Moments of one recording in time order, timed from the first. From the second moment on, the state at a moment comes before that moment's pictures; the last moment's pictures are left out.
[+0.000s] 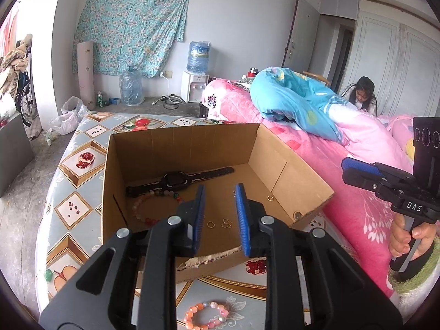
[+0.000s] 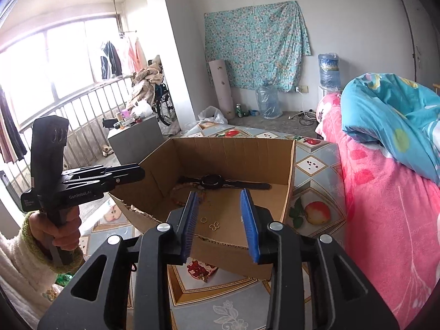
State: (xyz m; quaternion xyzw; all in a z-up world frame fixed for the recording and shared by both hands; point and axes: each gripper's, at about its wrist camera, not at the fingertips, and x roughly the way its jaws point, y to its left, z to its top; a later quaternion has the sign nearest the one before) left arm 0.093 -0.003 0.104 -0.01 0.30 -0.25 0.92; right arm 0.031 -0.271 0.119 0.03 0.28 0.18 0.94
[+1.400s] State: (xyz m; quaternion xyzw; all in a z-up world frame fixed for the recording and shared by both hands) left arm 0.029 -0.016 -0.029 0.10 0.41 -0.21 0.88; right arm 0.026 -0.217 -0.017 0.01 0.40 0.16 0.90
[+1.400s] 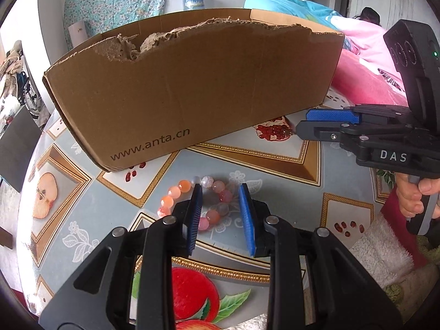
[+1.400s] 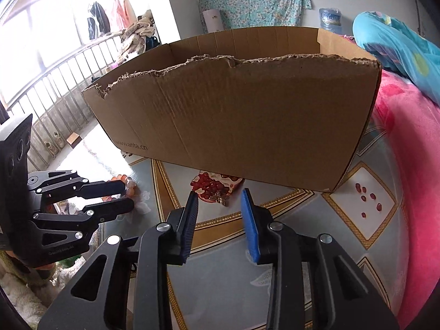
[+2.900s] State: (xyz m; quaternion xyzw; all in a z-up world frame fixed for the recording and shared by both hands) left arm 0.023 -0.009 -0.029 0.08 0.41 -0.22 0.88; right arm -0.012 -0.224 -0.019 0.01 0.43 0.13 0.90
